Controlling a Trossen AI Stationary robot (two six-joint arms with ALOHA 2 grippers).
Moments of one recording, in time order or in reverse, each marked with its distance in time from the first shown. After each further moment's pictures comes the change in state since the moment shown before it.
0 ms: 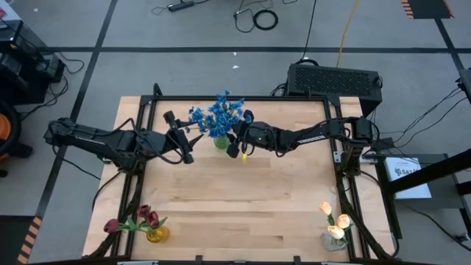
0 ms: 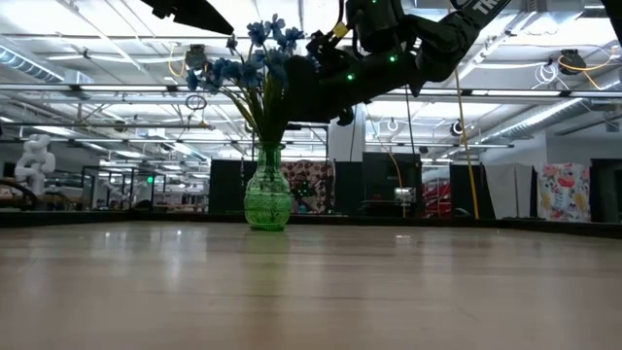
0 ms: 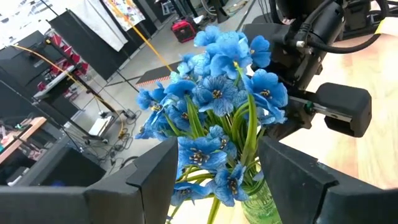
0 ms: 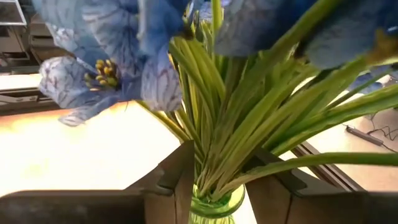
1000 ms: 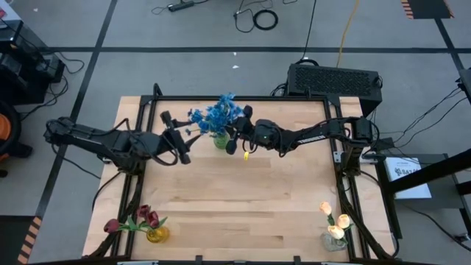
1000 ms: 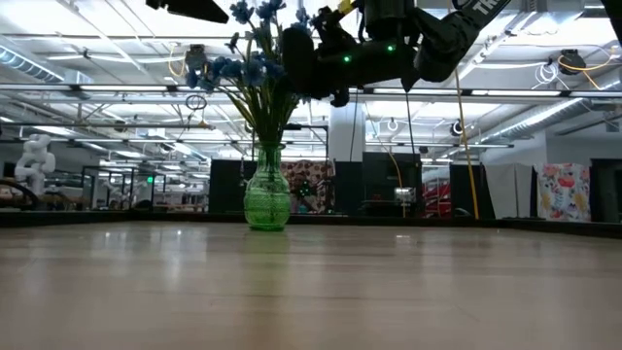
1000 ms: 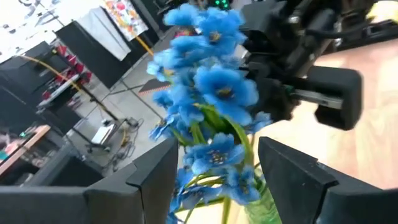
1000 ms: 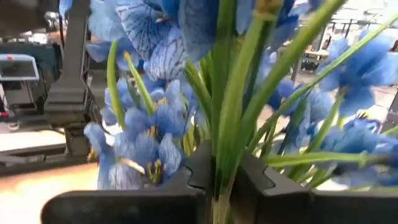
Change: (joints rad) left arm -0.041 -0.035 0.000 0.010 -0.030 0.026; right arm 0.000 0.000 0.000 0.223 -0.005 -0.042
